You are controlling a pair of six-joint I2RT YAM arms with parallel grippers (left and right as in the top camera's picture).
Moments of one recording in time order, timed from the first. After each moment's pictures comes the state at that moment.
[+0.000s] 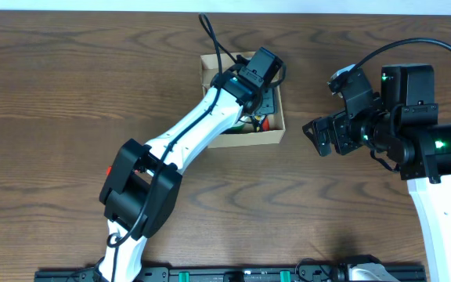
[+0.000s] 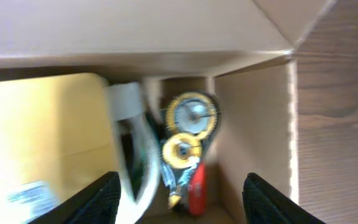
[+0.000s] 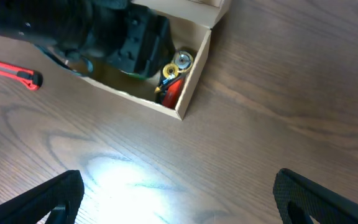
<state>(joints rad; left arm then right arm) -0.66 2.09 1.74 -0.74 -0.02 -0.69 0.11 1.24 1.42 -1.15 -0.27 -0.22</state>
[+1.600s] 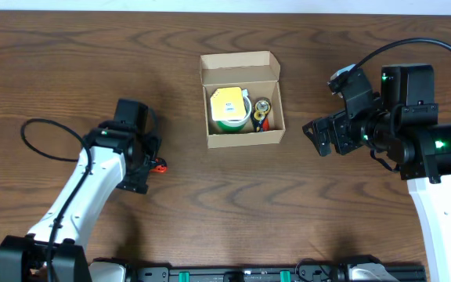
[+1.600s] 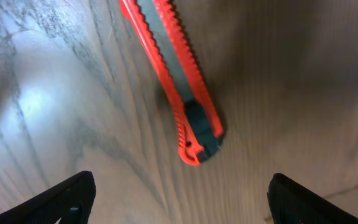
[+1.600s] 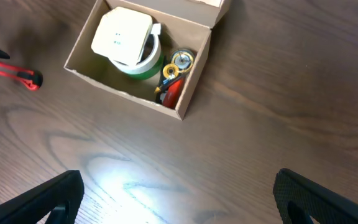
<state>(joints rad) -0.17 1.45 0.89 -0.83 0.02 -1.48 0.11 1.24 1.42 -1.15 -0.27 -0.22</state>
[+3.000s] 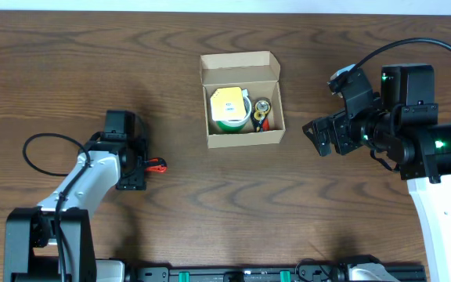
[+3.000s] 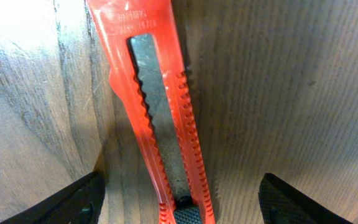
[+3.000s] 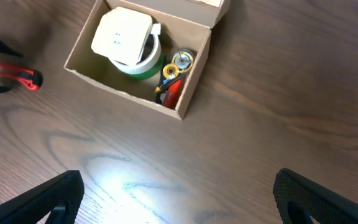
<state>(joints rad) -0.05 1.55 0.74 -0.53 0.05 -1.59 0.11 1.24 1.42 -1.15 -0.27 -0.22</state>
